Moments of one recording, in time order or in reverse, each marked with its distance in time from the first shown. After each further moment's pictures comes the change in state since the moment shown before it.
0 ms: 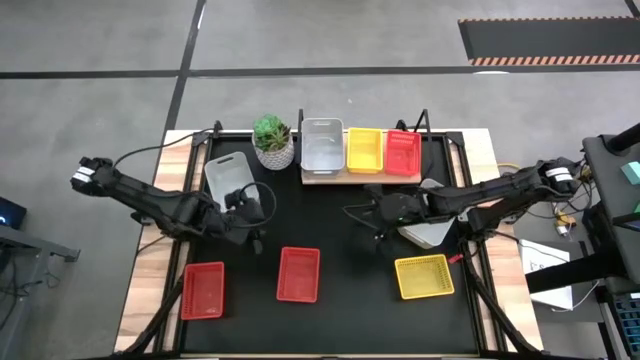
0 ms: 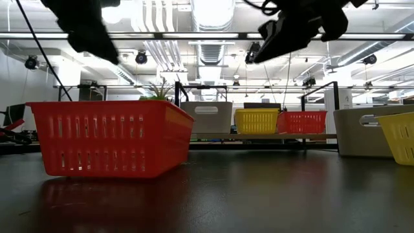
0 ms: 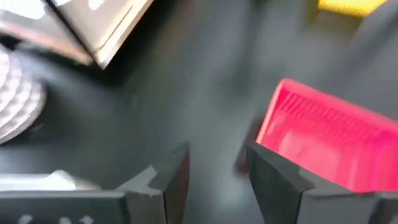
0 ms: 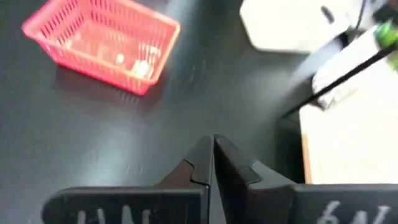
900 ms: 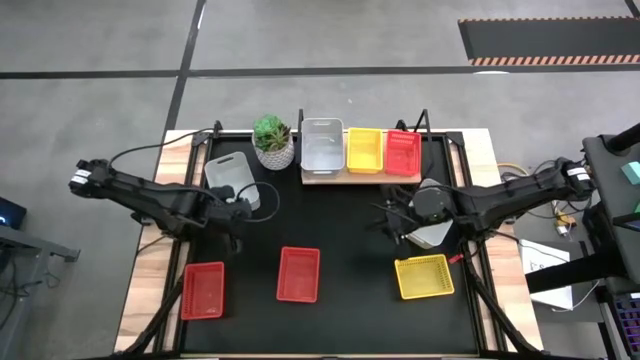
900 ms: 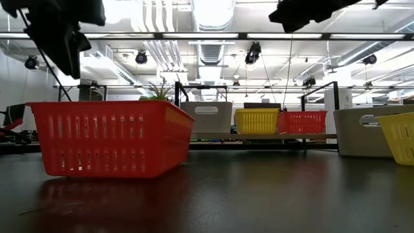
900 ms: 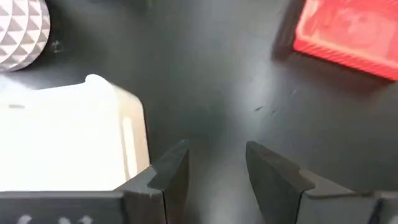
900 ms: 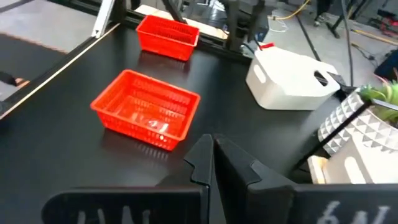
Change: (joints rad) left arm 0.079 -0.001 0.063 -0.399 0.206 0.112; right arm 0.038 -0.231 -0.148 0.194 -0.086 0.054
